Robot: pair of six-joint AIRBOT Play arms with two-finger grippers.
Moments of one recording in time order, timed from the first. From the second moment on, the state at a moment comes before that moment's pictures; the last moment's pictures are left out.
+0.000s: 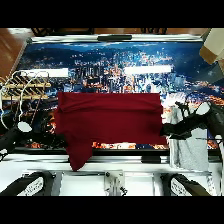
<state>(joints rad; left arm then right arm) 0.12 -1.07 0.45 1.02 -1.15 -1.36 -0.18 -1.14 0.78 -1.29 1.41 1.39</state>
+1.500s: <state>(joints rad) 0.22 -1.16 0.97 1.03 -1.10 -1.26 -0.12 -1.27 1.03 -1.24 1.09 1.40</state>
